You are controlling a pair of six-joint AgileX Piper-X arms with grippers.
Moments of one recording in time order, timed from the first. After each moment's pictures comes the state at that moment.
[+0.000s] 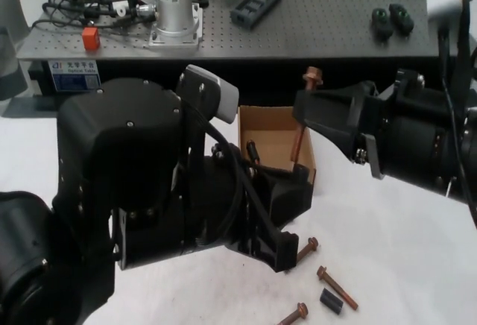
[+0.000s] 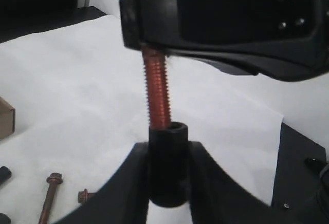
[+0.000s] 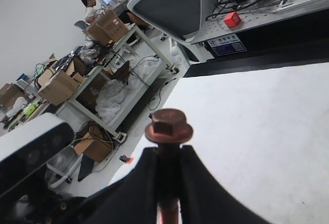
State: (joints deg) left arm -46.6 66.6 -39.0 -6.5 20.9 -16.2; right arm 22.9 53.3 -35.9 -2.5 -18.9 32.2
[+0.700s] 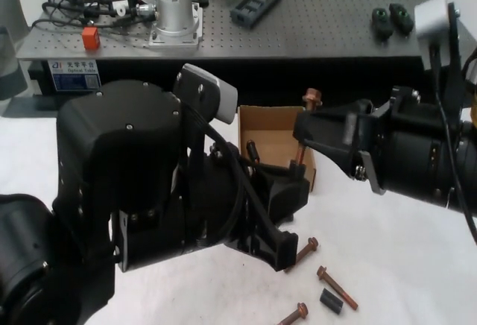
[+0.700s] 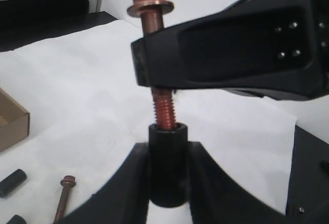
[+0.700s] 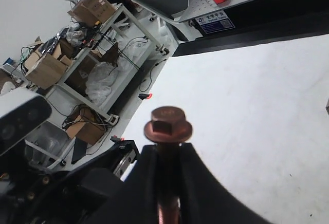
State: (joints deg) left arm -46.6 66.6 -38.5 -6.9 19.4 -14.0; right arm 23.4 53.3 -35.9 3.1 -19.3 31.0
